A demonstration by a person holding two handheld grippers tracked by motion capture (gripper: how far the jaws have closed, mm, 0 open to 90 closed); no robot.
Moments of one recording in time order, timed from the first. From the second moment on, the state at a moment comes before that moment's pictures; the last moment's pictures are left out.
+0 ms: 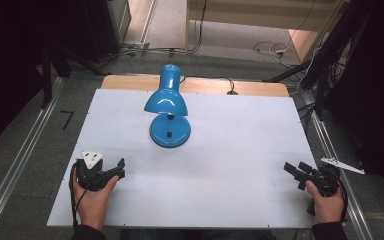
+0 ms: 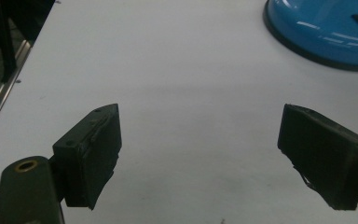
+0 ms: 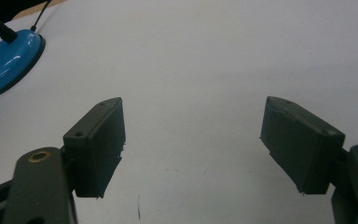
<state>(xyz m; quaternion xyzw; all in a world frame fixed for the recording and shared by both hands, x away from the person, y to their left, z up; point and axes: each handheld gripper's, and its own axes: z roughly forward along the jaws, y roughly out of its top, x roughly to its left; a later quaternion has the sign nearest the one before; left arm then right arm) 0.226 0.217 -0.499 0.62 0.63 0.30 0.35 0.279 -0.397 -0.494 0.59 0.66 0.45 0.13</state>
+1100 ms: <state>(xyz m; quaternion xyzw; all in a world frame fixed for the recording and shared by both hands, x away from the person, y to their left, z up) 0.249 0.192 -0.493 0.65 0.61 0.26 0.38 0.280 -0.399 -0.494 0.60 0.65 0.45 0.13</state>
